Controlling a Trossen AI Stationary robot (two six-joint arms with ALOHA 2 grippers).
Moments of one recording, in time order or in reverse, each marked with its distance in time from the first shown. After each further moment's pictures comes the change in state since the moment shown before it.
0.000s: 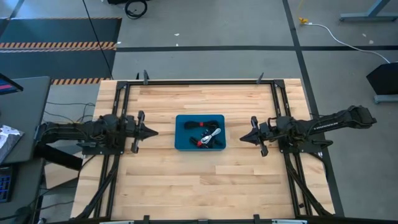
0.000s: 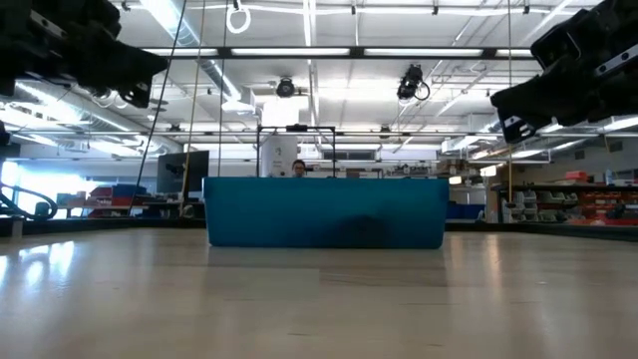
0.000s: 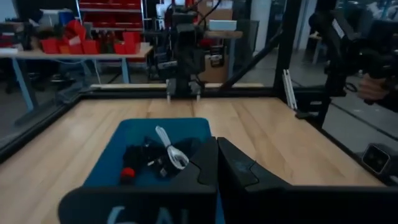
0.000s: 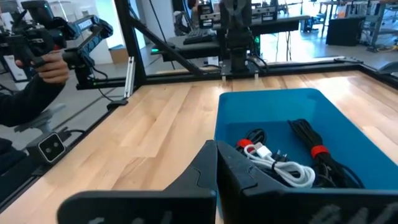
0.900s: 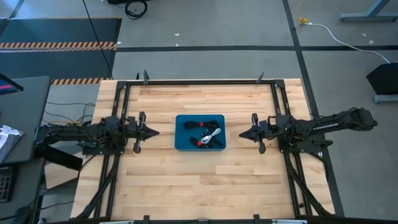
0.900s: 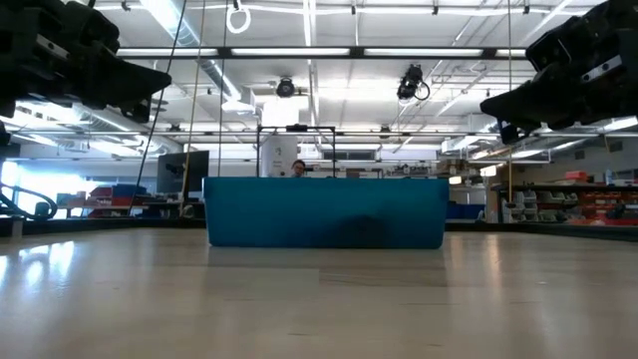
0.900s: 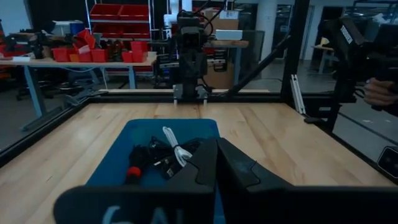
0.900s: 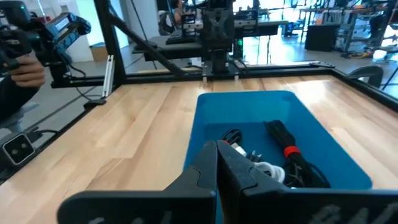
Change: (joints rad) left arm 0.028 -0.002 -0.113 0.159 -0.003 -0.009; right arm -0.058 0.005 0.000 0.005 0.015 -0.043
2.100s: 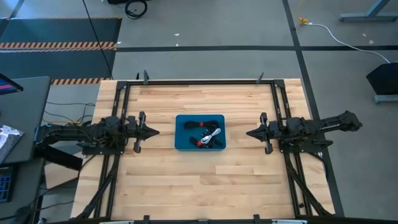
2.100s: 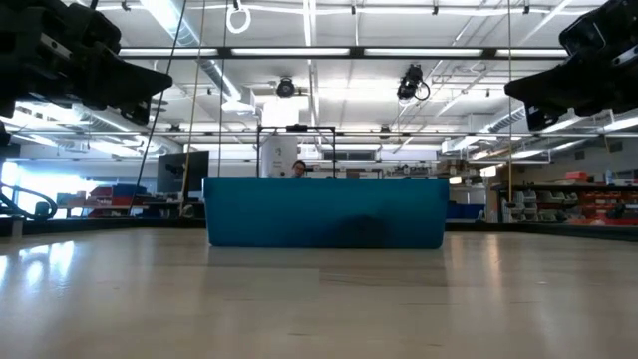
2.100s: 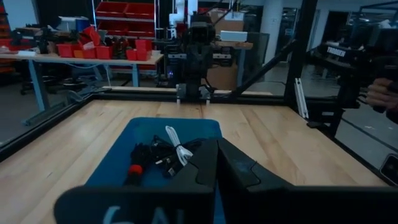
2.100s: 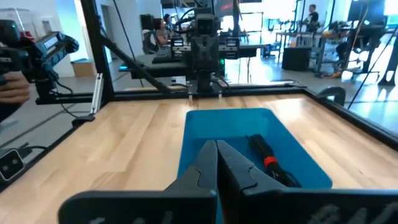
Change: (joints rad) left arm 0.000 0.000 0.000 0.000 -0.019 -0.034; right arm 0.188 -0.479 0.000 -0.411 0.275 -0.013
